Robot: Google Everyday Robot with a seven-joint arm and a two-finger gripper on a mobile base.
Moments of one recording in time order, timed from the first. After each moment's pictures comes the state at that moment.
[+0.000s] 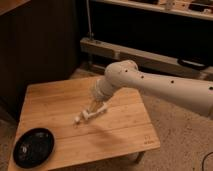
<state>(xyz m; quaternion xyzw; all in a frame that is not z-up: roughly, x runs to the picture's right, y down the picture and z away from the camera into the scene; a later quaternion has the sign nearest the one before) -0.061 0.051 0.700 -0.21 -0.31 -0.04 0.93</state>
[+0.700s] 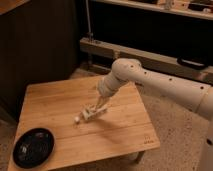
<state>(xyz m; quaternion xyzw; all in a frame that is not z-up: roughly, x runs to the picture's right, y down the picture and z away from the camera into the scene) -0.059 0.048 0.752 -0.24 -0.33 -0.13 0.90</state>
